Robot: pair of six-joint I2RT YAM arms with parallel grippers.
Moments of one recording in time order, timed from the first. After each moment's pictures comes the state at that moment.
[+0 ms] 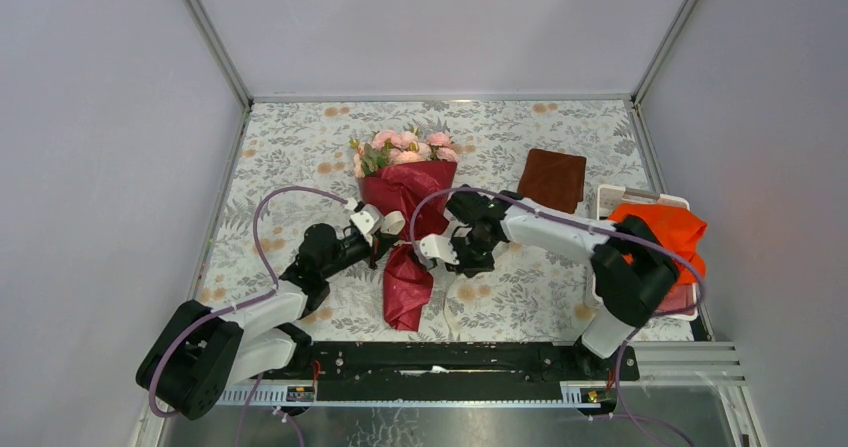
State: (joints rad) left arm -0.47 1.11 0.20 0.72 0.45 0.03; right arm 0.80 1.71 1.07 -0.78 -0.38 -1.00
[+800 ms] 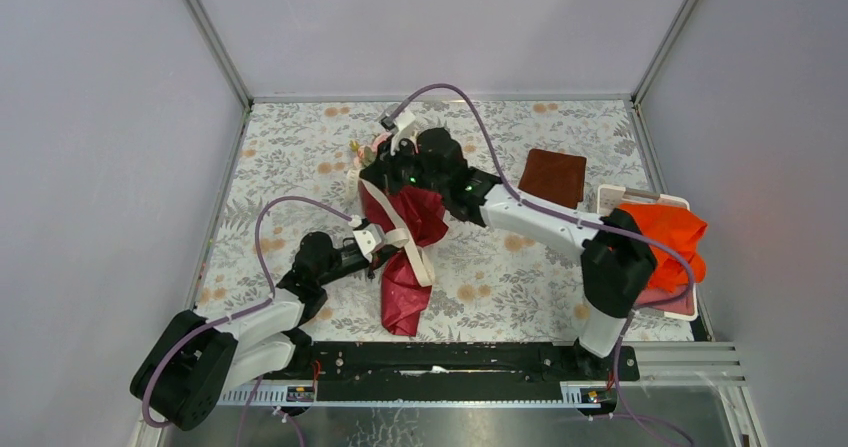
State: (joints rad) left arm -0.49 1.05 0.14 0.76 0.58 0.20; right arm 0.87 1.73 1.38 0.19 -0.24 0.27
